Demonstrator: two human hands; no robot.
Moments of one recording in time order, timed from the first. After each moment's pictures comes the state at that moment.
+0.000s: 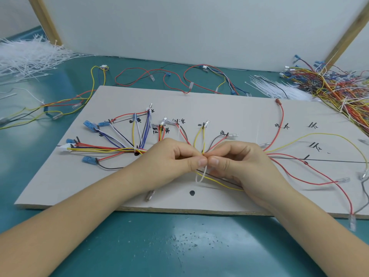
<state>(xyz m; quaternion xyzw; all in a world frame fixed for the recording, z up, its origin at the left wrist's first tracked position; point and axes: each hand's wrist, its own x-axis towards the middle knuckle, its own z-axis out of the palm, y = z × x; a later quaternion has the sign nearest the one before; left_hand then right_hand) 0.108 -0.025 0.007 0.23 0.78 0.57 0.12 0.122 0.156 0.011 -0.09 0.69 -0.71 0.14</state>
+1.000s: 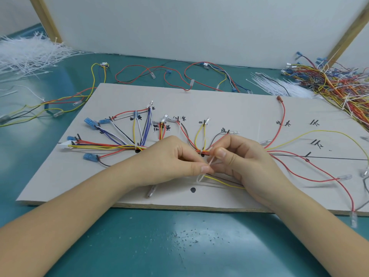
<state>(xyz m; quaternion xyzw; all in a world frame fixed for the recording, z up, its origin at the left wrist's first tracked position) 0.109 -0.029 0.015 0.23 0.81 0.50 0.18 0.119 0.158 0.002 -0.13 0.66 -0.73 0.13</state>
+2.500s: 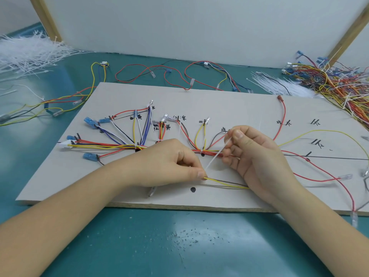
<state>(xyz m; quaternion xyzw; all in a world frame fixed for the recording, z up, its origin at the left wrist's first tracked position) 0.106 -0.034 0.016 0.27 0.84 0.42 0.22 0.115 0.162 0.007 -0.02 0.57 -0.81 0.08</state>
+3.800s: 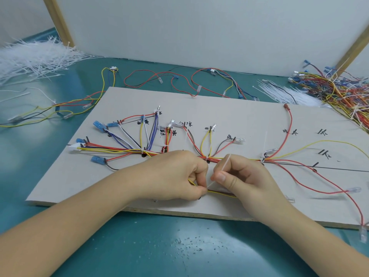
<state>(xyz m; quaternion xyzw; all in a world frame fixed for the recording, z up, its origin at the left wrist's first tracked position) 0.113 -0.026 0.017 0.25 0.91 0.29 0.18 0.135 0.153 0.002 -0.20 0.77 -0.61 0.06</state>
